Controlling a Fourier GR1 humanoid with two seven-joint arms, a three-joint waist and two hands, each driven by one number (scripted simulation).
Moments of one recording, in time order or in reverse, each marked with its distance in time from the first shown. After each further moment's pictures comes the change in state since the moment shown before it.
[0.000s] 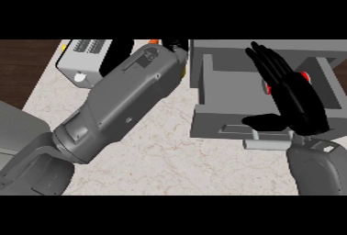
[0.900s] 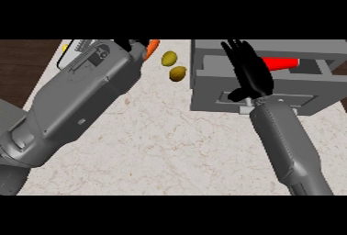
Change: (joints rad) left arm 0.131 0.212 0.003 -0.263 -0.091 0.025 0.158; right arm -0.331 0.019 -0.016 0.799 0.294 -0.461 -0.054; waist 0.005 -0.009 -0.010
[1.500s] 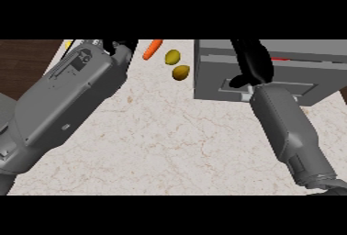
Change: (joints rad) left arm 0.069 0.061 0.027 -0.100 -0.035 -0.016 0.035; right arm -0.207 -0.030 -0.097 0.367 0.047 -0.253 -0.026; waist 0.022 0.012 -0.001
